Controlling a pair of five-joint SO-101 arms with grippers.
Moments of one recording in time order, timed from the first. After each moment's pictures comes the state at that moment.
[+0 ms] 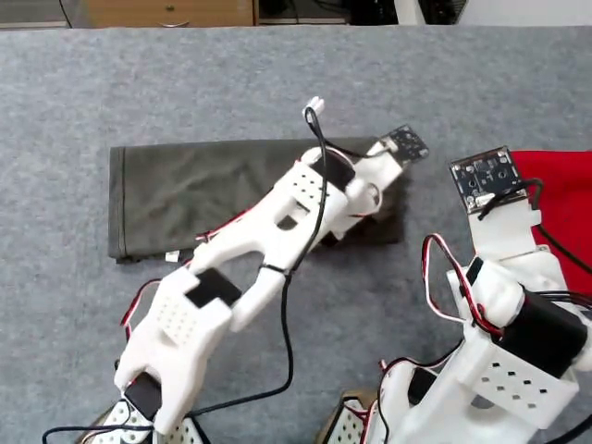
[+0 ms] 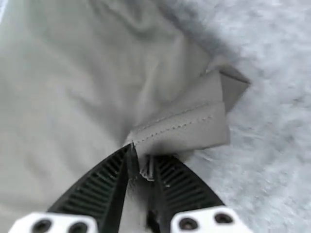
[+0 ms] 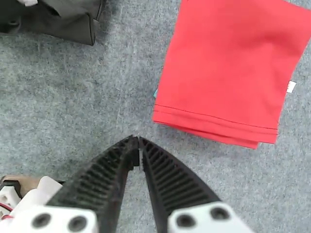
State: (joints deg) left arm 36.9 35.2 -26.9 68.8 -24.5; right arm 27.5 -54.2 20.9 101.1 35.6
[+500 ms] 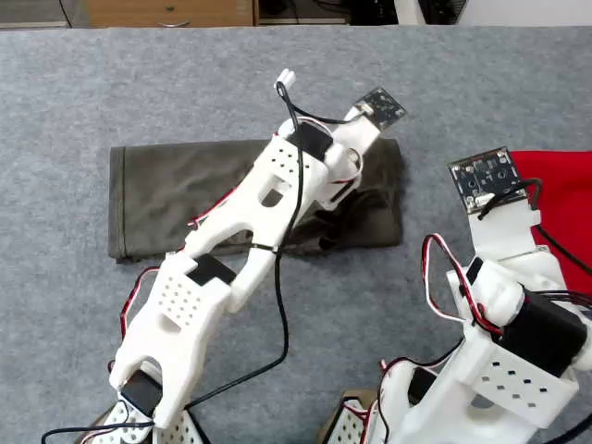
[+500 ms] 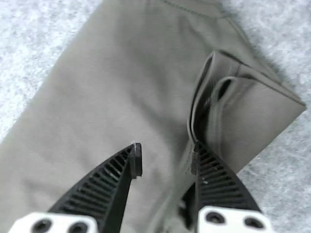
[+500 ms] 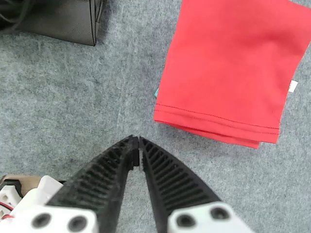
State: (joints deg) left arm 30.9 40.4 -41.5 75.2 -25.4; right arm 27.5 -54.2 21.2 101.1 35.6
